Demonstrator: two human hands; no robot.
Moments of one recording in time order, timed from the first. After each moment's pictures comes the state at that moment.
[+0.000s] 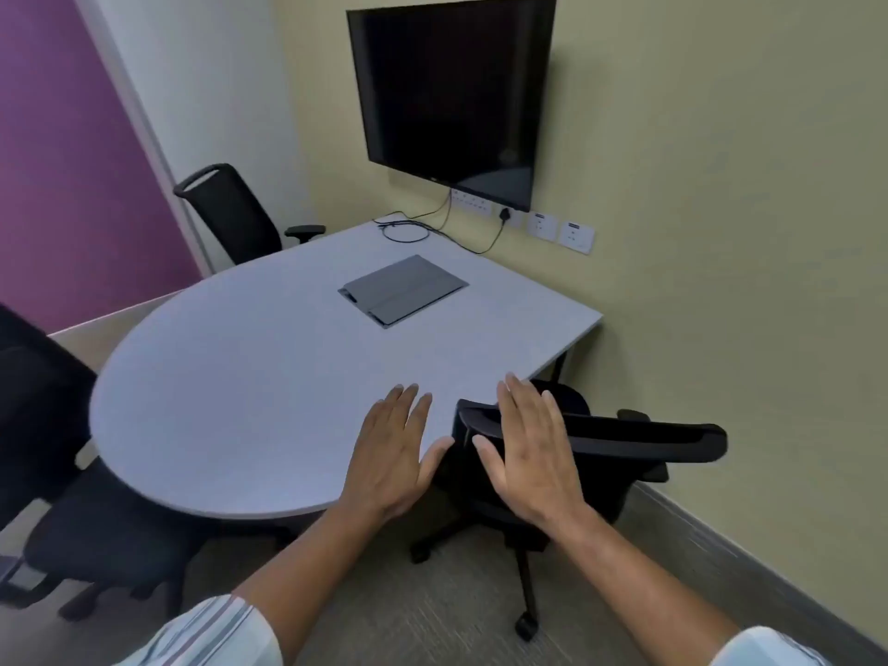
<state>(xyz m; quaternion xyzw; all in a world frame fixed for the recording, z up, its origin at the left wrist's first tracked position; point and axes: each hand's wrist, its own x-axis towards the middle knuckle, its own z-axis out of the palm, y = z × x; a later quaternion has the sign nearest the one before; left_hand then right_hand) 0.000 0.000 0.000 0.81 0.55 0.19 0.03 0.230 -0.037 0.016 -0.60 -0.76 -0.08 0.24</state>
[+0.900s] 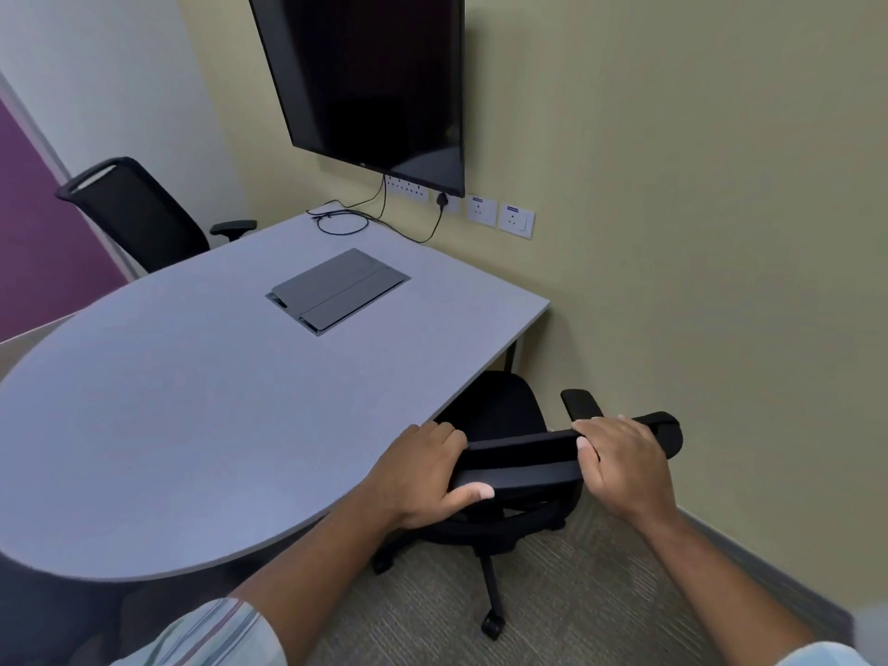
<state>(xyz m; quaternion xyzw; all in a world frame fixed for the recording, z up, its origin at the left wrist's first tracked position) 0.148 0.055 0.006 0.93 0.37 0.08 0.05 0.473 -0.012 -0.033 -0.68 -0.68 -0.08 0.26</state>
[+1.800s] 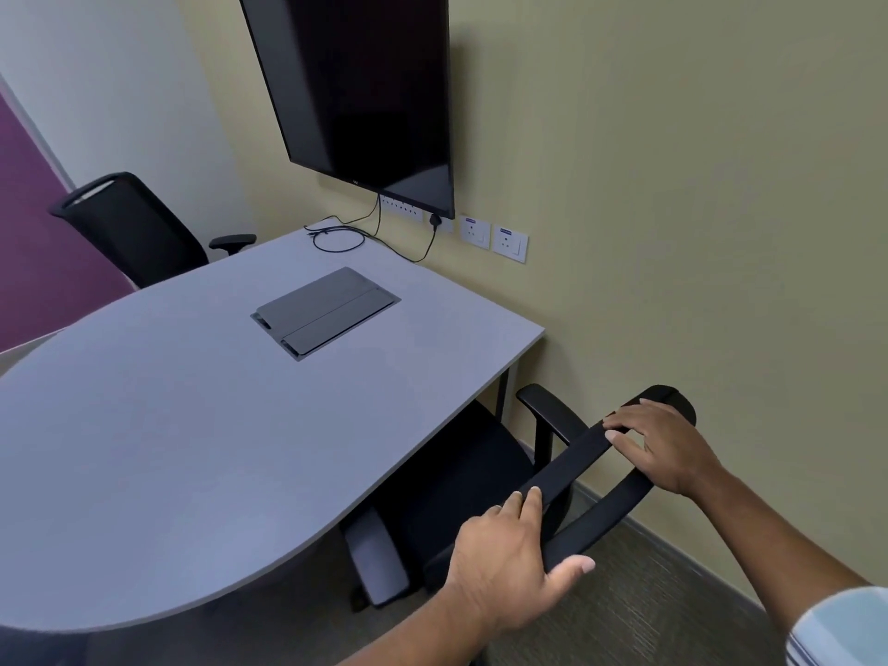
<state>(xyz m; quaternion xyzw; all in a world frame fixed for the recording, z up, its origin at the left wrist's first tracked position) 0.324 0.023 -0.009 0.87 0.47 0.03 0.13 0.642 0.095 -0.010 -0.64 -0.74 0.03 0.19</state>
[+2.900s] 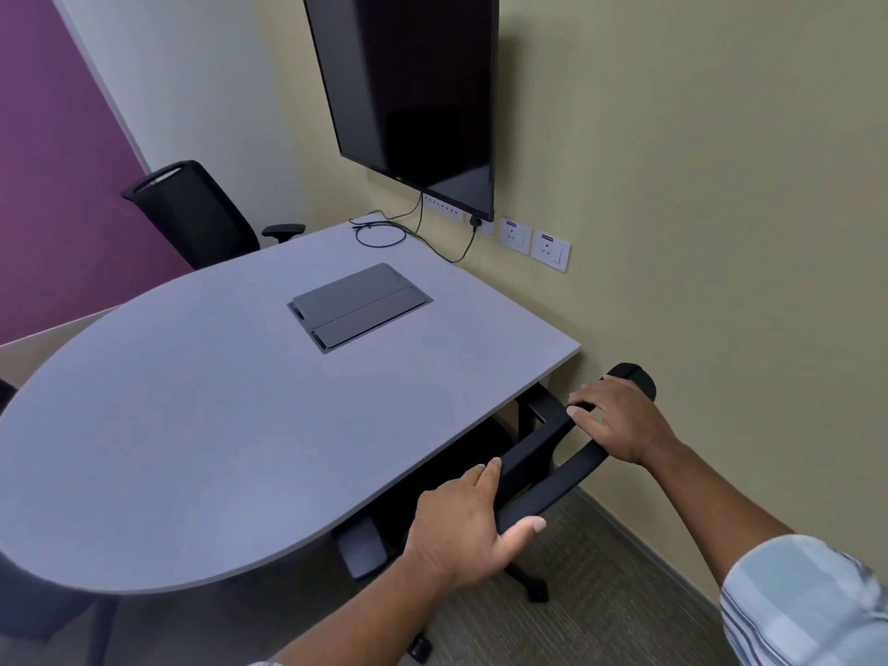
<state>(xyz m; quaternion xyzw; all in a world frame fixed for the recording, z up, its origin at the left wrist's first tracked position) 0.316 0.096 -0.015 0.82 0.56 0.08 0.10 0.614 0.220 -0.005 -0.56 -0.80 0.05 0.19</state>
